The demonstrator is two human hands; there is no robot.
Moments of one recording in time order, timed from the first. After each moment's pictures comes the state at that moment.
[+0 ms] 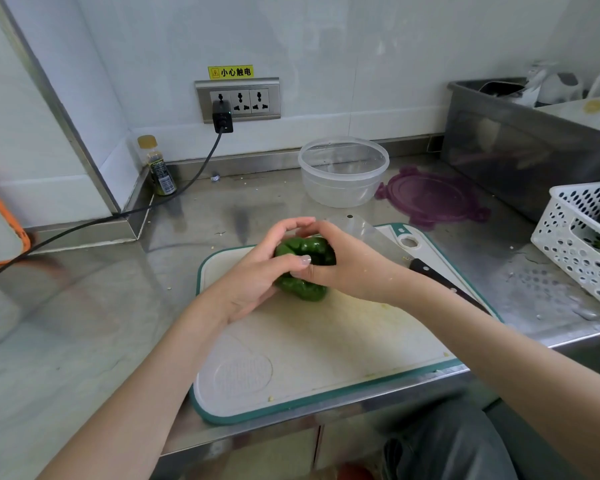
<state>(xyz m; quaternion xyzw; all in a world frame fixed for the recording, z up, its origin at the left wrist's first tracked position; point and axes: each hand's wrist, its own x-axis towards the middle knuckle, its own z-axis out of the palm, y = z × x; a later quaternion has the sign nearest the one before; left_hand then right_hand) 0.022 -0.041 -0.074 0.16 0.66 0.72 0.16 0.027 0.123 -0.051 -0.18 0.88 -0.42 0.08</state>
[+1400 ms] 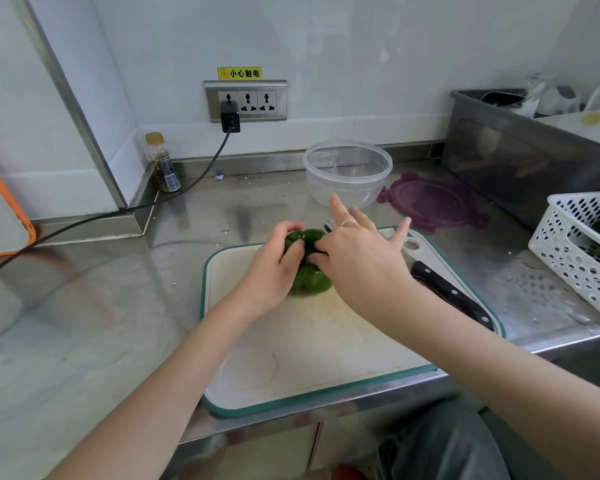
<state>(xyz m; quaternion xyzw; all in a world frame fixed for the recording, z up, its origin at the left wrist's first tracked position) 0.018 -0.028 -0.086 0.13 0.81 0.56 -0.05 0.050 0.096 -0.021 -0.06 1.00 -0.04 0.01</state>
